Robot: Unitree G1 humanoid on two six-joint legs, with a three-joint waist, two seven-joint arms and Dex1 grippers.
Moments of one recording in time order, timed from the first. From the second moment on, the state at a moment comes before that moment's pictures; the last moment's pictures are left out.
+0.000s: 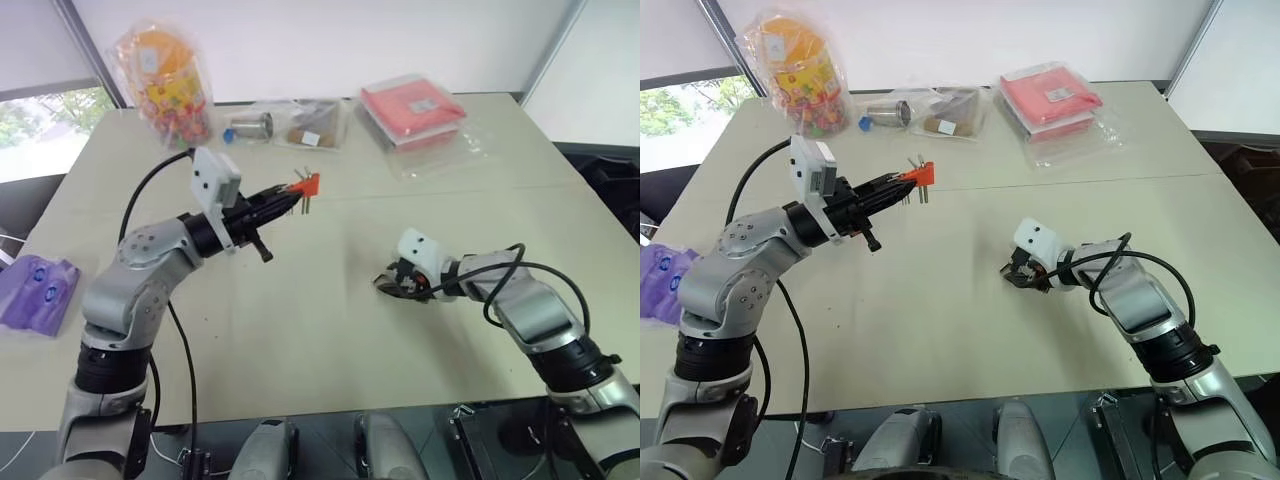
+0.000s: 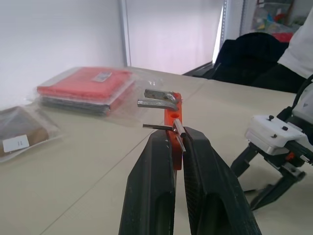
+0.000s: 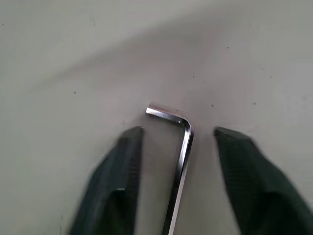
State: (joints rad) left arm -0.50 0.50 0.06 -0.32 -0.59 0.56 -0.68; right arm -0.51 -0.72 0.29 -0.15 0.09 0.78 0.86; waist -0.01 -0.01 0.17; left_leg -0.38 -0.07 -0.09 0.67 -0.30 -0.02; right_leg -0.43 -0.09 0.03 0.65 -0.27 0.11
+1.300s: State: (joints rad) left arm -0.62 0.43 0.05 -0.16 -0.58 0.53 -0.72; right arm -0.72 -0.02 0.04 -0.03 0.24 -0.03 0.41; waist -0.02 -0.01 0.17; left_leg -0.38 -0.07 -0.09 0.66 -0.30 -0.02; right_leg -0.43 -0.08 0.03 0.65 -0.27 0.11
